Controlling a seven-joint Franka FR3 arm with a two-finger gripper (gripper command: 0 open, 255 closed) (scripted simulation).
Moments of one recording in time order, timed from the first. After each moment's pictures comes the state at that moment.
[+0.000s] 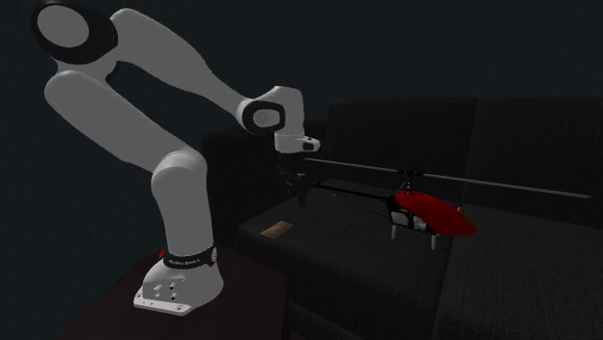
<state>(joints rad) 0.32 -0.77 0.23 -2.94 0.20 2.21 -0.25</state>
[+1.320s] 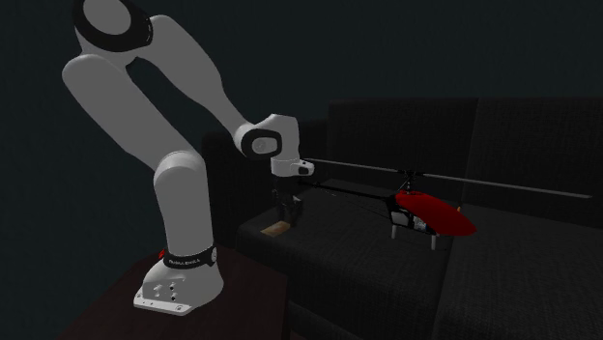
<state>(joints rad) 0.39 -0.58 0.29 -3.04 0.26 2.49 -0.26</state>
